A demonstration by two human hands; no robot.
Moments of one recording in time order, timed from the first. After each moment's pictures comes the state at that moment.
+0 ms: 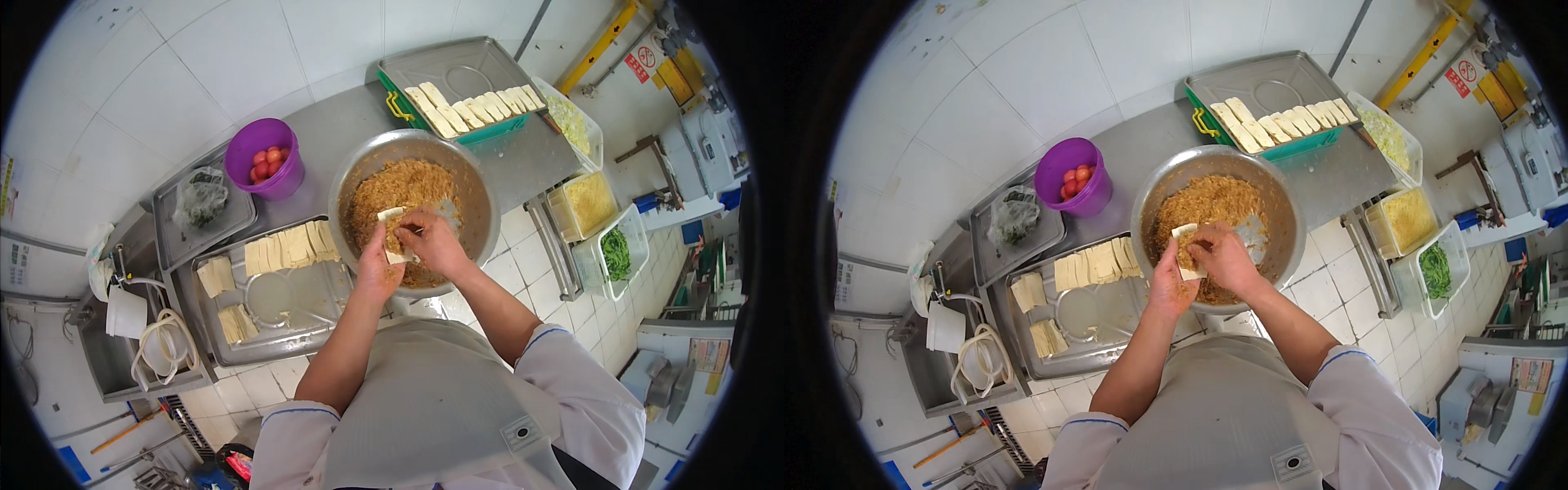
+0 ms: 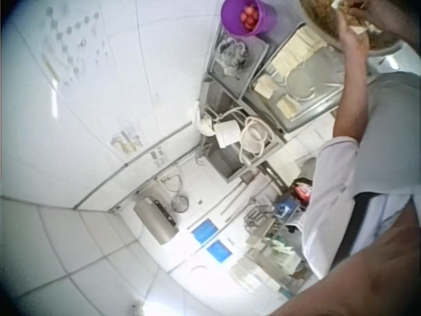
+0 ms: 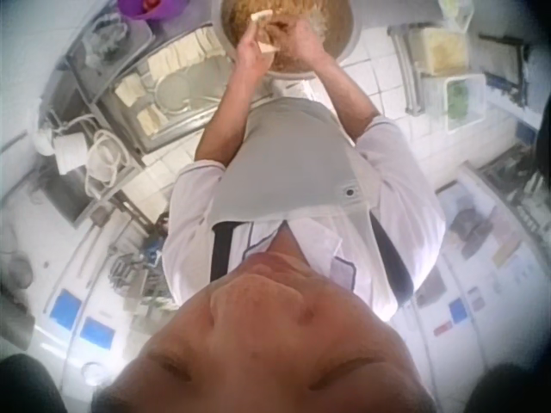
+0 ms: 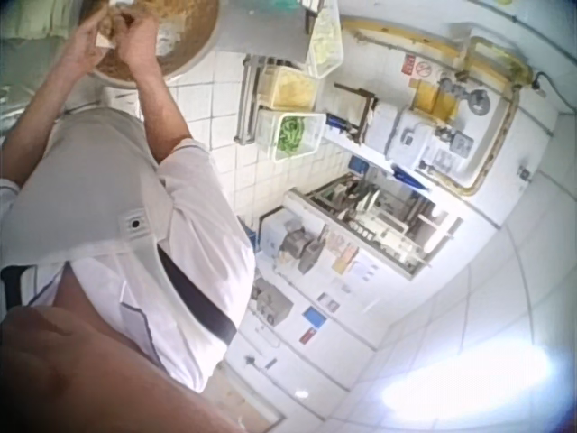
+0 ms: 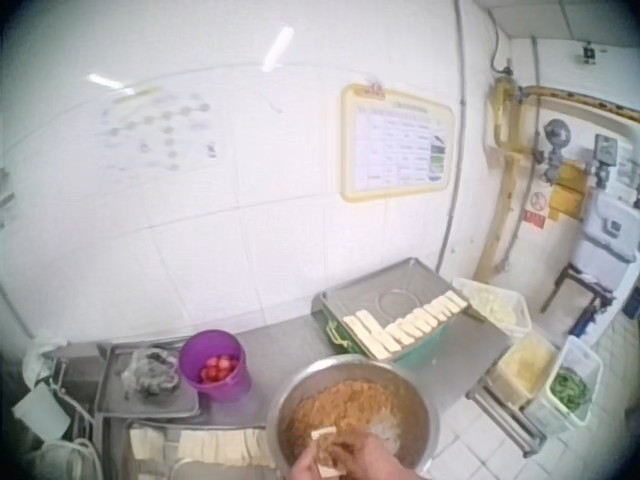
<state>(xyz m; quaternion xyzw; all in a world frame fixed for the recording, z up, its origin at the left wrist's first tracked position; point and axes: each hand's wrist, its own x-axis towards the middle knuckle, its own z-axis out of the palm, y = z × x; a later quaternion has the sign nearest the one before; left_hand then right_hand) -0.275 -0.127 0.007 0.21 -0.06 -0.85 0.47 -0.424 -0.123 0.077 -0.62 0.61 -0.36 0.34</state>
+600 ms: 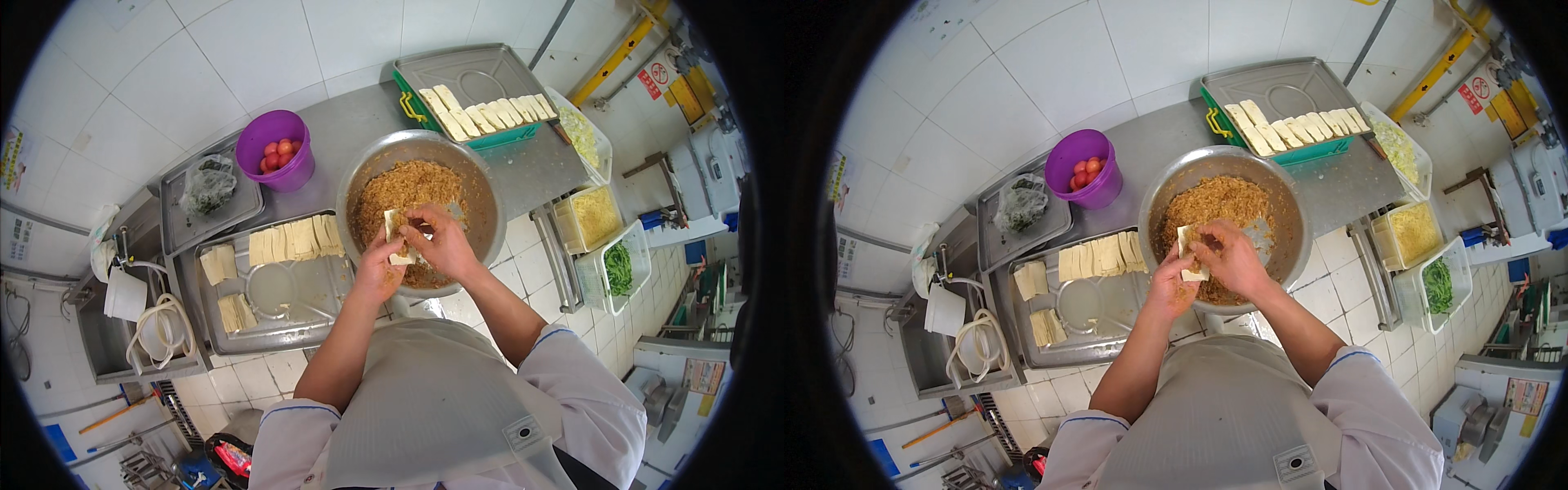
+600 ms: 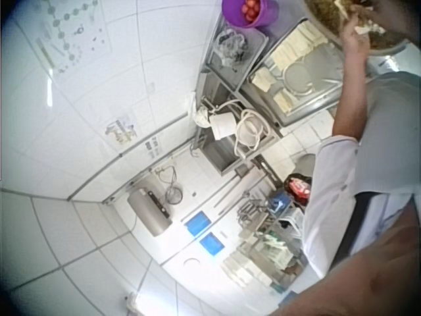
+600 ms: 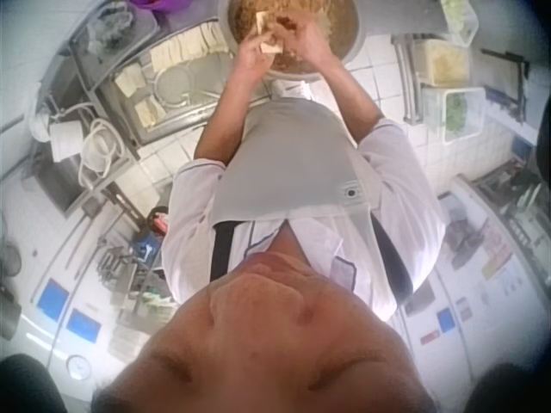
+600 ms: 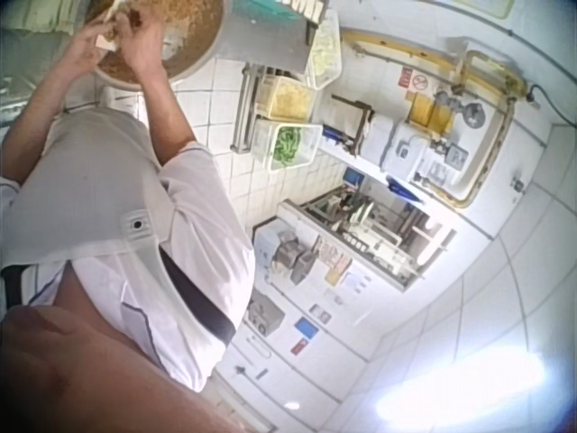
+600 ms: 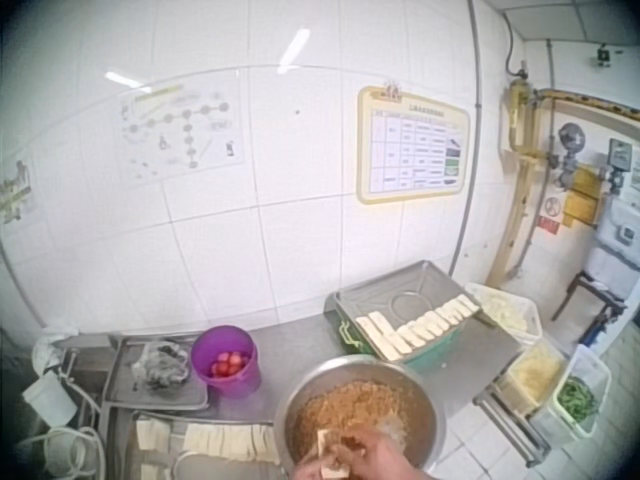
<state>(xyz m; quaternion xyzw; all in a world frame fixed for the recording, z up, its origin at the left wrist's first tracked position) -0.258 -0.118 0.018 0.21 -0.11 -0.85 0.46 -0.424 -0.120 0.083 -0.63 0.56 -0.42 0.34</state>
